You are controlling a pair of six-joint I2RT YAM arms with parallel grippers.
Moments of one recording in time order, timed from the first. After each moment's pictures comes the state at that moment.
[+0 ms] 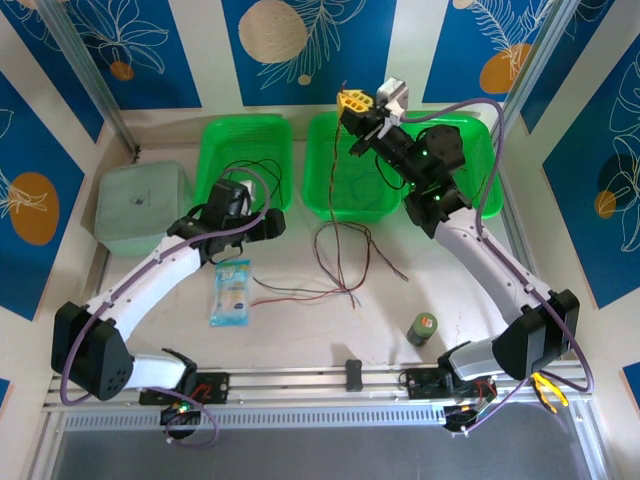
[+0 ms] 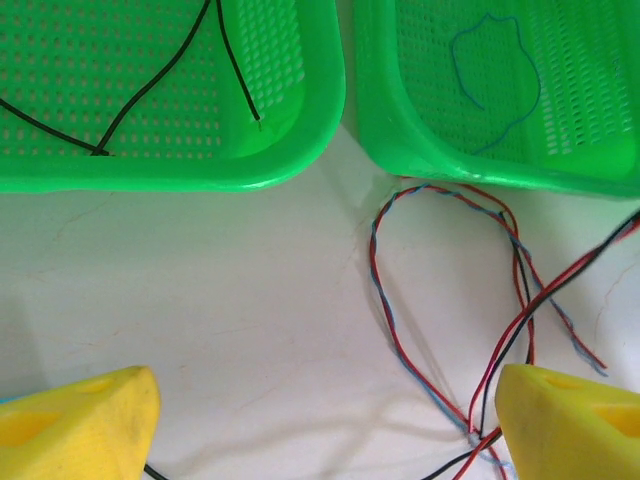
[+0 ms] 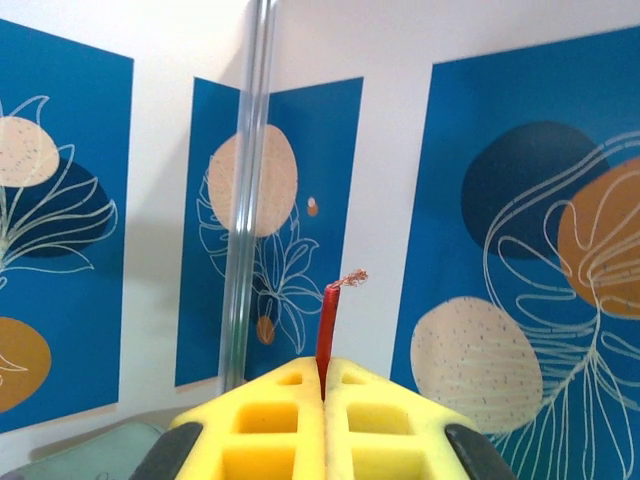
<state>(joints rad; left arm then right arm) -0.46 1.32 1.06 -0.52 0.07 -0.55 0.46 1.39 1.37 0.43 -0.36 0.02</state>
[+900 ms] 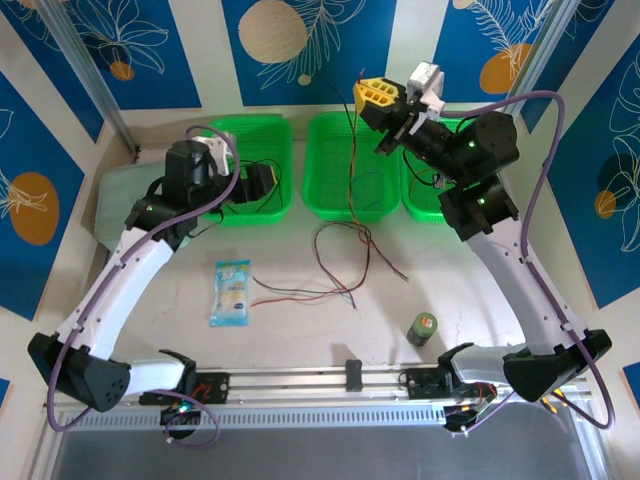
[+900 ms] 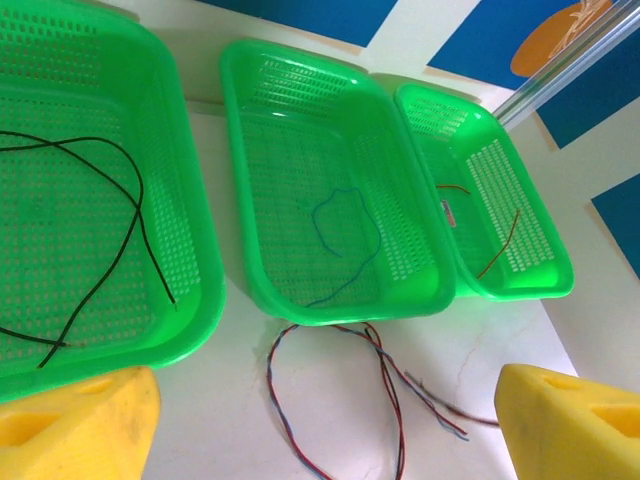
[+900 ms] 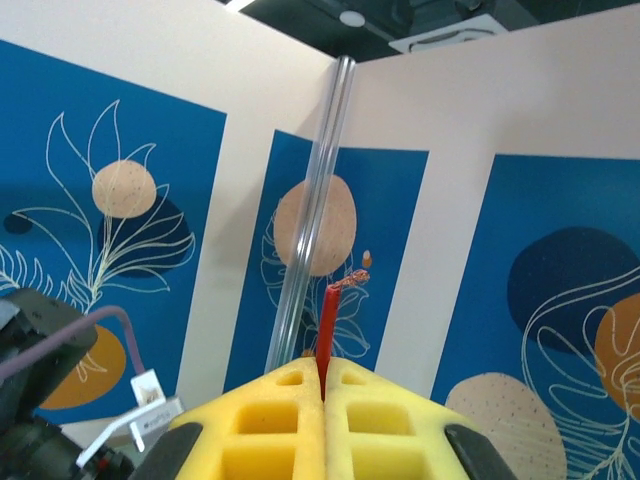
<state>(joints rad) -0.39 1.26 1.37 -0.58 0.20 -0.46 0.45 1.27 1.54 0.15 -0.53 -0.02</state>
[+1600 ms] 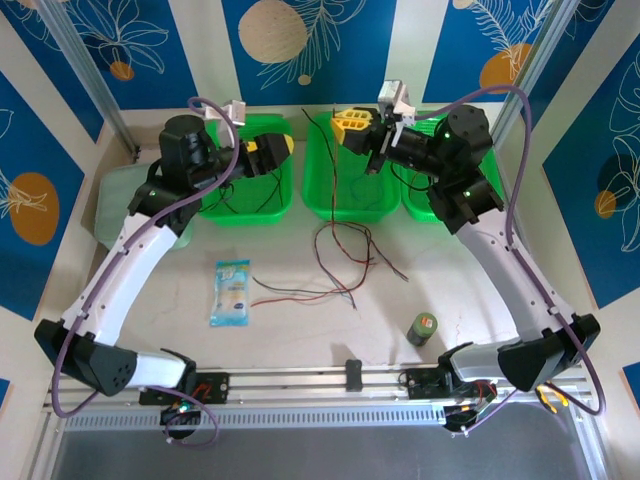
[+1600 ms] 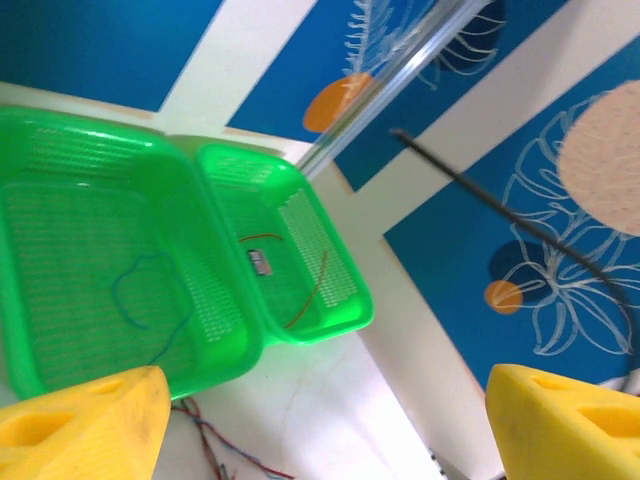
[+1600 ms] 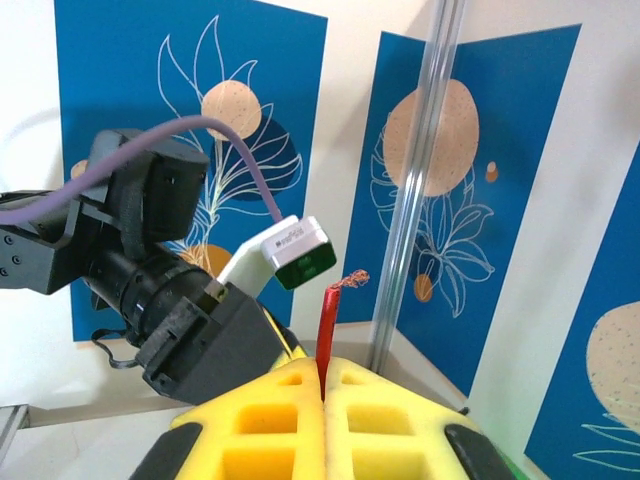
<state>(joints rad) -0.42 1.35 1.51 -0.35 0.48 -0.62 0.43 1.33 1.51 0.06 -0.78 0.02</state>
